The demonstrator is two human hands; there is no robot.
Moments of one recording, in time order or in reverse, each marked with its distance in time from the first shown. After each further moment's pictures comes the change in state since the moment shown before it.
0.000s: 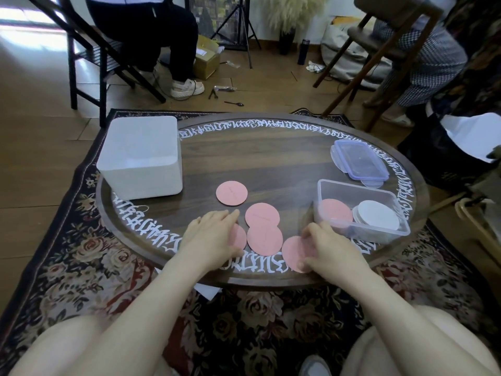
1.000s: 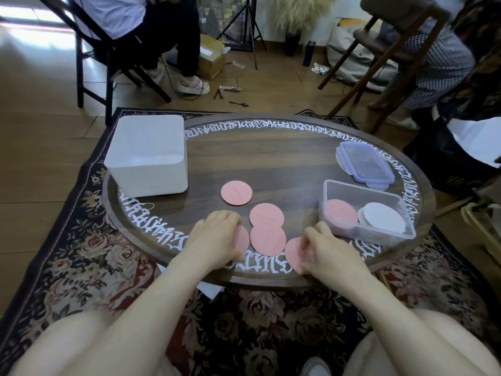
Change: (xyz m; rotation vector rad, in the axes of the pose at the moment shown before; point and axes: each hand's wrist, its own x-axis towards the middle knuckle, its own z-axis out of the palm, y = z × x) left_hand -0.001 0.000 0.000 -0.066 0.019 0.015; right_hand -0.004 -0.008 0.002 -0.021 0.045 -0.063
